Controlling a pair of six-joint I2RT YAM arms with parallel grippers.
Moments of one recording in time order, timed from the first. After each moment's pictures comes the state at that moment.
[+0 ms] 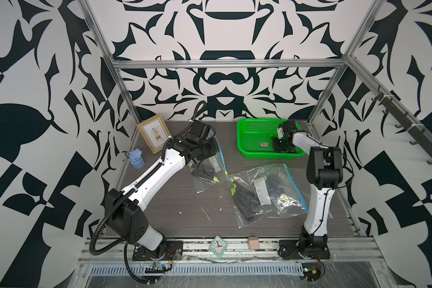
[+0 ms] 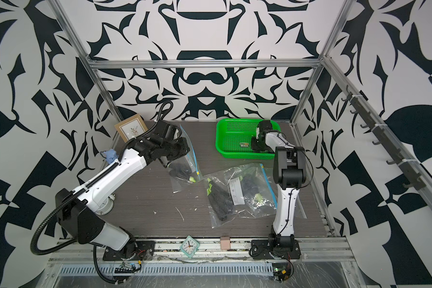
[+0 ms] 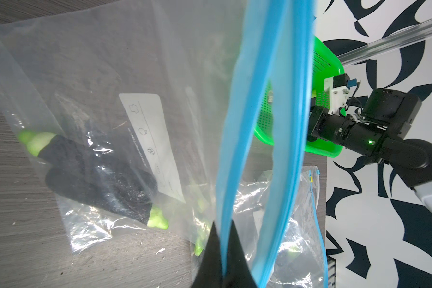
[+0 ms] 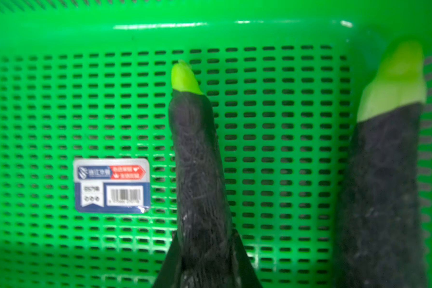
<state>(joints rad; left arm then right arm) -0.59 1.53 1.46 -0.73 0.11 -0.82 0.00 2.17 1.65 -0.56 -0.09 0.07</state>
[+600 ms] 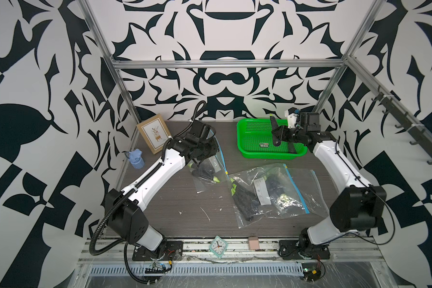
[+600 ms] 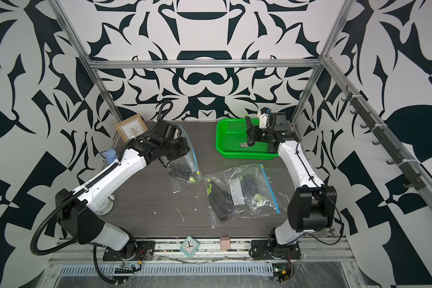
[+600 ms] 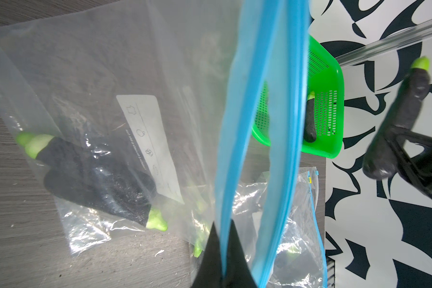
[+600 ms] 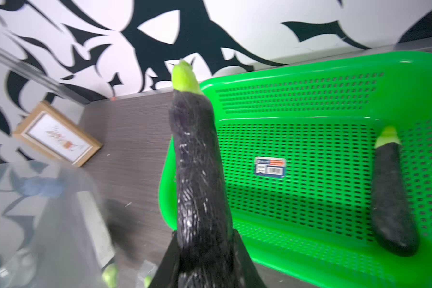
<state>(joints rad) -0.59 1.53 1.46 -0.72 0.10 -0.82 0.07 1.52 1.40 -0.55 -0.45 0.25</state>
